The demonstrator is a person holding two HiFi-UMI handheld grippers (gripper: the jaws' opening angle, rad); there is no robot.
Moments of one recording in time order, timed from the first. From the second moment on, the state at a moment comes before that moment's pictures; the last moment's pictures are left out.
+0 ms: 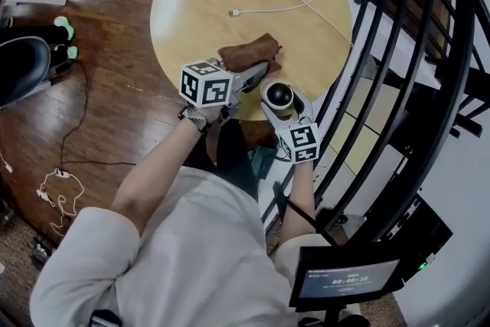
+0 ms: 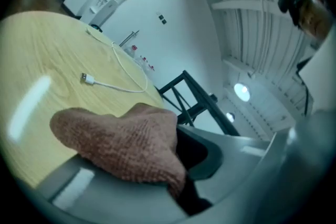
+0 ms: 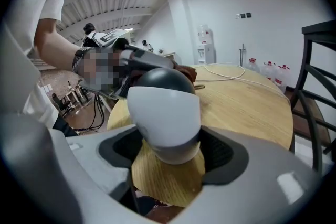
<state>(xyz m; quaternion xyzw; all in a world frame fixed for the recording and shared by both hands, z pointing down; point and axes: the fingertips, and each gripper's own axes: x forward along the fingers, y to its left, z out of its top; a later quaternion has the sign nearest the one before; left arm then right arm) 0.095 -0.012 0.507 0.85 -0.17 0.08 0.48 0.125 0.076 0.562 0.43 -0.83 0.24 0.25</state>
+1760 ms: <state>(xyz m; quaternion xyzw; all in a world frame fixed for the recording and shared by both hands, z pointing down) 0.133 0.021 0.565 0.87 -0.06 0.31 0.37 0.127 0.083 0.565 0.46 -0.80 0.27 0.25</state>
